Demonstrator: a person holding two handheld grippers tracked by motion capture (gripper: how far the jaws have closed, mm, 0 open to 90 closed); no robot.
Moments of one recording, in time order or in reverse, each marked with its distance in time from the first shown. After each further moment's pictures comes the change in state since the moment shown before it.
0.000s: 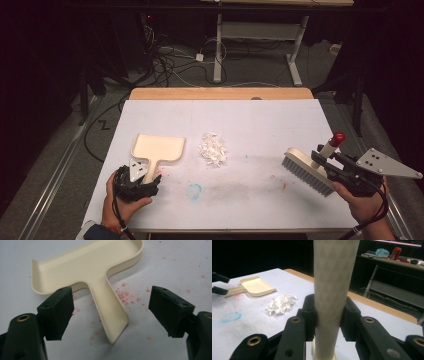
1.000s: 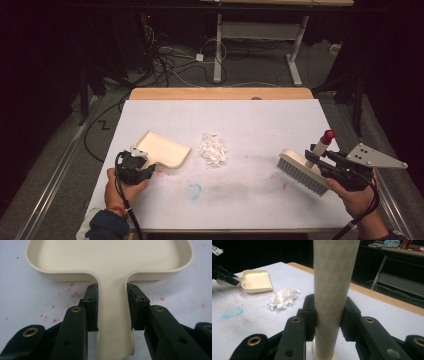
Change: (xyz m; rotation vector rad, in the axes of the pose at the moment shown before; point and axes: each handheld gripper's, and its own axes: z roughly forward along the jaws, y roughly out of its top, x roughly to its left) left arm 0.021 0.029 0.005 0.182 -0.071 -0.057; right arm -0.007 -0.007 0.018 0.051 0.044 0.027
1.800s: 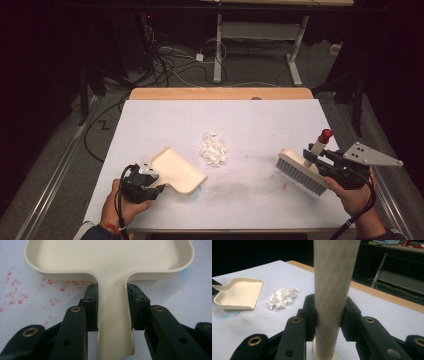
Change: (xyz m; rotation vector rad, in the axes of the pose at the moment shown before) left arm -0.038 -0.014 -0.019 0.099 -0.174 0.189; right arm -0.001 -0.001 0.007 0.016 -0.003 0.006
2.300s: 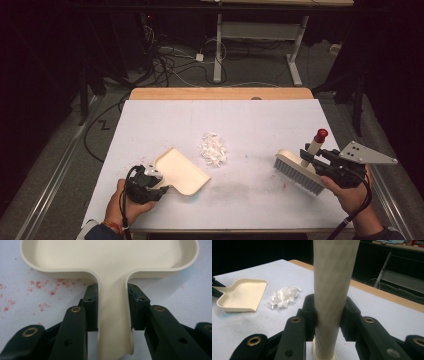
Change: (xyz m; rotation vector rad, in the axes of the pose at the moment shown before) left arm -0.004 0.001 0.011 0.019 -0.013 0.028; right arm 0.001 -0.001 0.007 0.002 0.025 0.000
